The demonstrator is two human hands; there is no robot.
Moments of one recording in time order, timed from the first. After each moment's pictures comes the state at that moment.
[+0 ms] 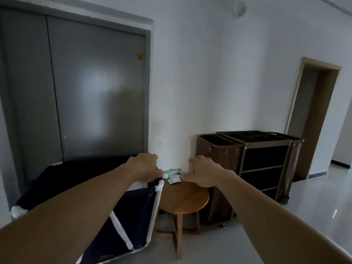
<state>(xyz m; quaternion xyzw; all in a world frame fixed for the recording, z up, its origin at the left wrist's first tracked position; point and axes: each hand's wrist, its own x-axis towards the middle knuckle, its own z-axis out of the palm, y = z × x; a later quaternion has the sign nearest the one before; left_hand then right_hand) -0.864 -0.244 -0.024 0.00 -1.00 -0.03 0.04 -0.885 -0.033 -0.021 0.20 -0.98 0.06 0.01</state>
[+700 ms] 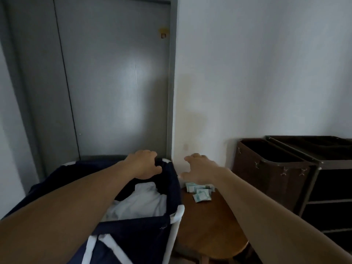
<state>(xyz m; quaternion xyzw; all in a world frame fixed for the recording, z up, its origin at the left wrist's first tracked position) -1.202 -0.346 -0.042 0.09 -1.00 -0.03 0.01 -1.270 -0.143 -0.047 0.32 -0.95 0.06 -0.02</state>
